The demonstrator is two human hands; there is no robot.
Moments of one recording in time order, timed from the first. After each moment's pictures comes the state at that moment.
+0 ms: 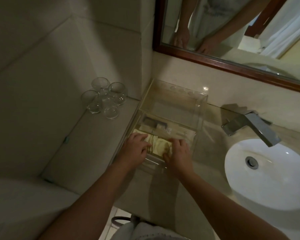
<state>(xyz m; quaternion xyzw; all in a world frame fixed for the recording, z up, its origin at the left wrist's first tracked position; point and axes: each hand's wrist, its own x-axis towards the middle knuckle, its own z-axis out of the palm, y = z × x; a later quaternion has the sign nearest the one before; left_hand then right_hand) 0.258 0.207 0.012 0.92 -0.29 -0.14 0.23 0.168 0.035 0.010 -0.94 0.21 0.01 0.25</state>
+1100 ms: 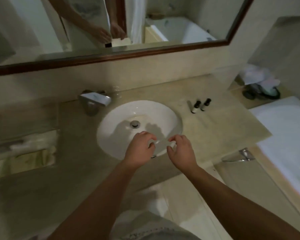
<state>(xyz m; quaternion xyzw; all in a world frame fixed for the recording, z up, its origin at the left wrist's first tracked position) -0.078 -0.118 0.073 0.74 -0.55 -0.18 0.33 -0.241 -0.198 0.058 -0.82 0.48 -0.18 0.25</state>
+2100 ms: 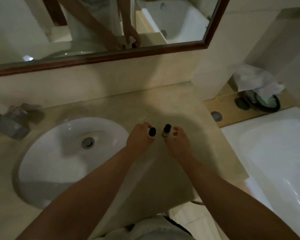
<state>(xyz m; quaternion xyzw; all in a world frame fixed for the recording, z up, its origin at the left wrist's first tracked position) -0.174 -0.446 0.038 0.82 -0.44 -0.28 0.25 -0.320 -0.521 0.024 -0.71 0.58 -0.14 0.37</state>
